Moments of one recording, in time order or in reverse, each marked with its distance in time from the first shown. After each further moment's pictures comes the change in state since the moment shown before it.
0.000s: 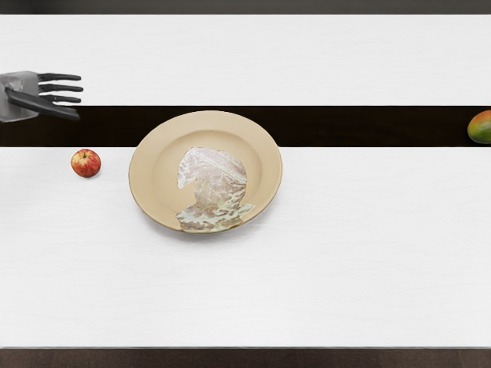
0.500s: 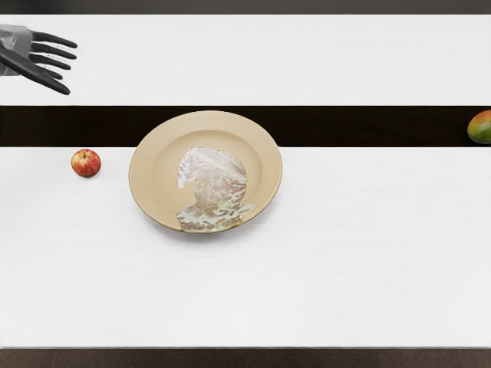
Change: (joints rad) left arm -0.196 0.036 0.009 -0.075 0.252 0.000 0.079; right arm -0.005 0.000 -0.019 -0.001 0.003 0.005 -0.001
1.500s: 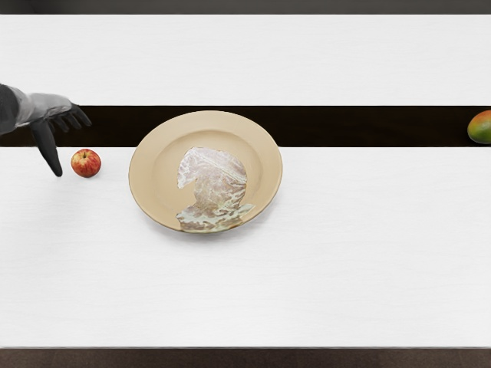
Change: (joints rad) left arm -0.456 0.053 0.876 -0.818 0.231 0.553 0.055; right arm 0.000 0.000 0.000 0.000 0.000 0.000 0.000
